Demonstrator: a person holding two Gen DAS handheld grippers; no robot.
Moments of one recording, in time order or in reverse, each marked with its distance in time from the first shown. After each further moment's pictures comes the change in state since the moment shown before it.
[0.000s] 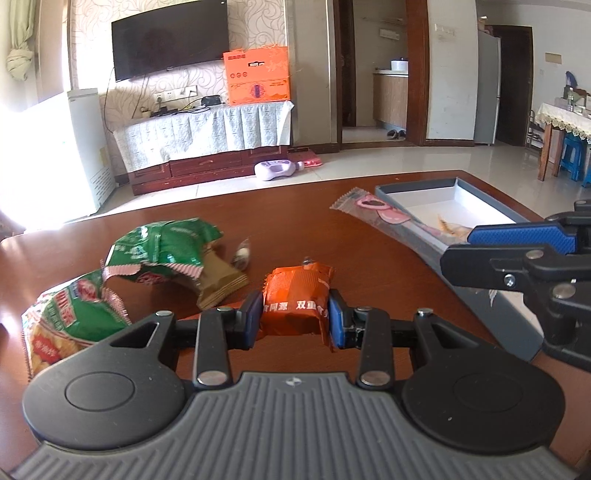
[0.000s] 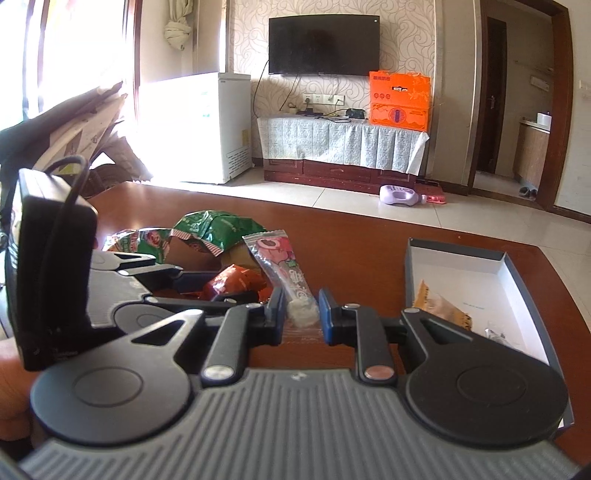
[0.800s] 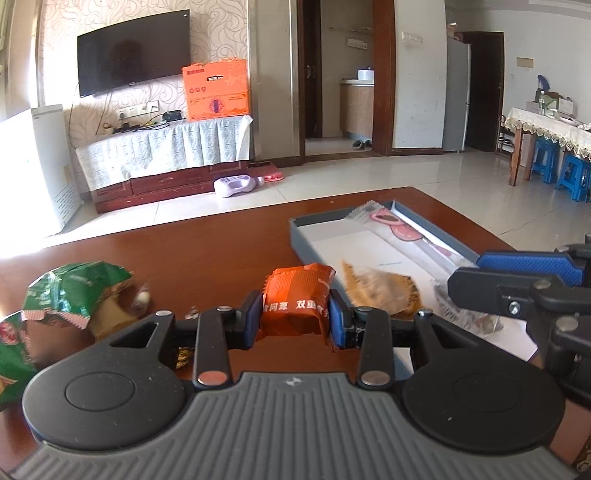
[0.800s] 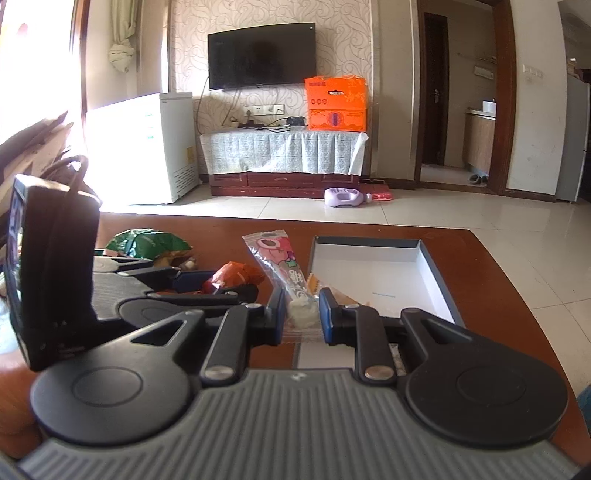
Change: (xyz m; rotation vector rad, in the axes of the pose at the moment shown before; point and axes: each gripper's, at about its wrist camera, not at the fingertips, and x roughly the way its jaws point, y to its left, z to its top) left arm 0.026 -0.090 0.037 0.027 -0.036 -0.095; right arm -0.031 -0.067 -0.020 0.108 -0.034 -0.149
